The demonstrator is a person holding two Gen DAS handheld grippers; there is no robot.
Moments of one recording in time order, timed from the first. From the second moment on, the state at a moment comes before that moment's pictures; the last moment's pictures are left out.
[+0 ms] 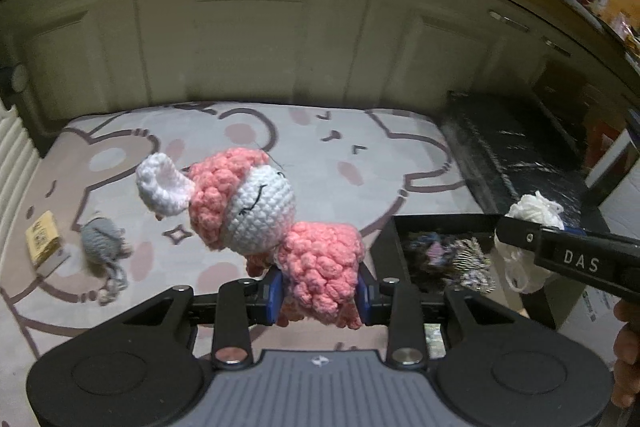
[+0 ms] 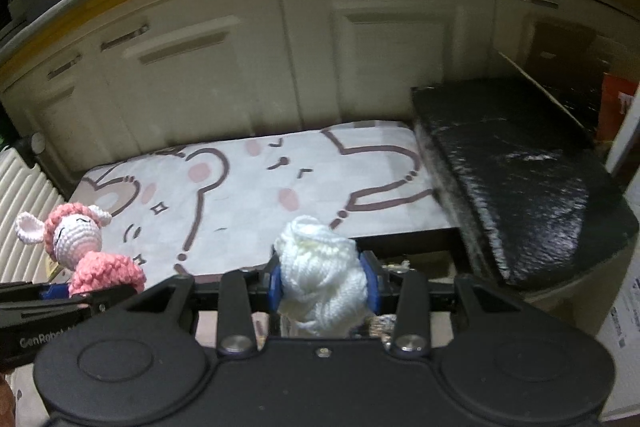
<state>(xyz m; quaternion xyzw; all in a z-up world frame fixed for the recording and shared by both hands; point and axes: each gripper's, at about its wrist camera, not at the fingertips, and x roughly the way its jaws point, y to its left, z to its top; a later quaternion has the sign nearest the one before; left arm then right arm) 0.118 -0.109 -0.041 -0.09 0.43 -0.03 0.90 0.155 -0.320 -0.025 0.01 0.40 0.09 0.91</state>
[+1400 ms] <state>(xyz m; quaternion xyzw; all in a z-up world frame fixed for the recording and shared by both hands) 0.156 -0.249 -0.084 -0.07 0.48 -0.19 0.85 0.182 -0.409 -0.076 0.05 0.44 0.04 0.90</state>
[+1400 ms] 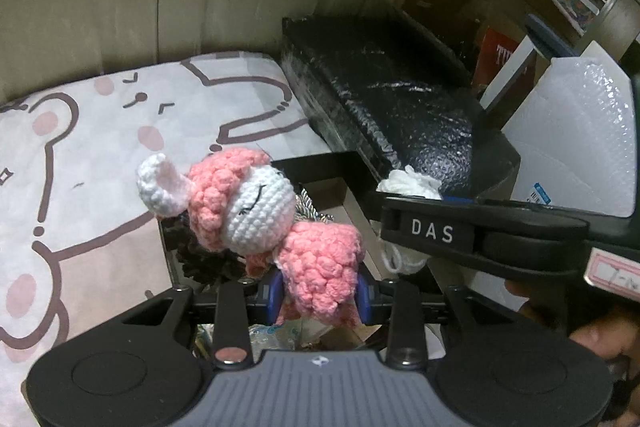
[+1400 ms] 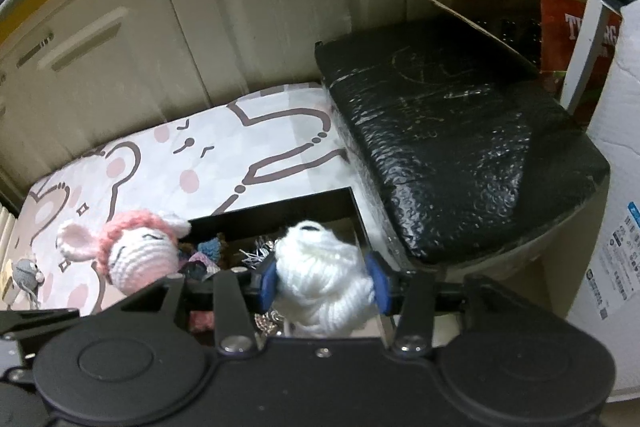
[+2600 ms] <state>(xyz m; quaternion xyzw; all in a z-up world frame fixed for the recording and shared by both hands) 0.160 -0.253 -0.099 -0.03 0.51 -0.16 0.84 0.175 -0.414 -0.077 0.04 0.47 0.04 0.88</state>
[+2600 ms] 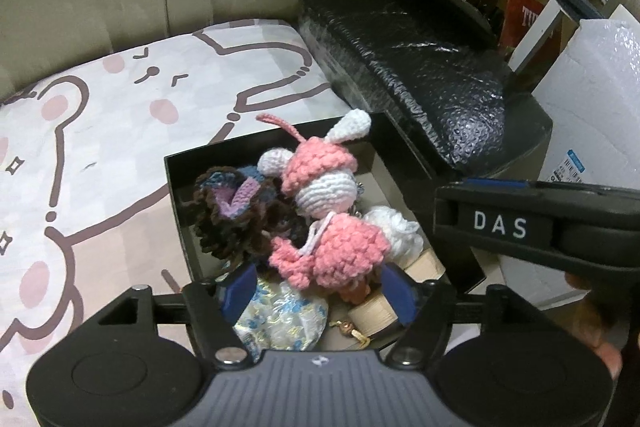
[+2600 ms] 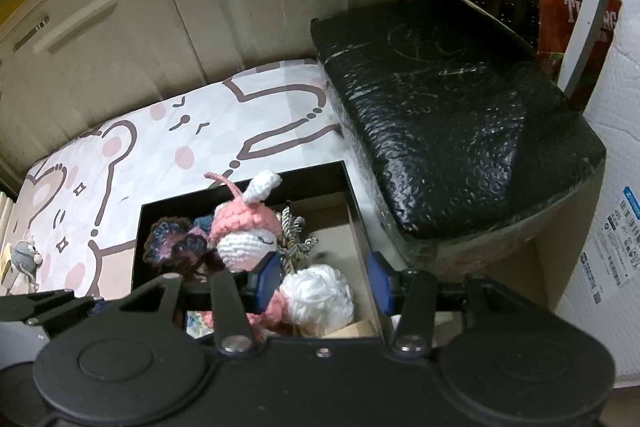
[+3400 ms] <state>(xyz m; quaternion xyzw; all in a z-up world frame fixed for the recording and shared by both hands) 0.135 -0.224 -0.071 -0.03 0.49 -0.13 0.86 0.145 -0.407 -0.040 0.02 0.45 0.02 0.89</state>
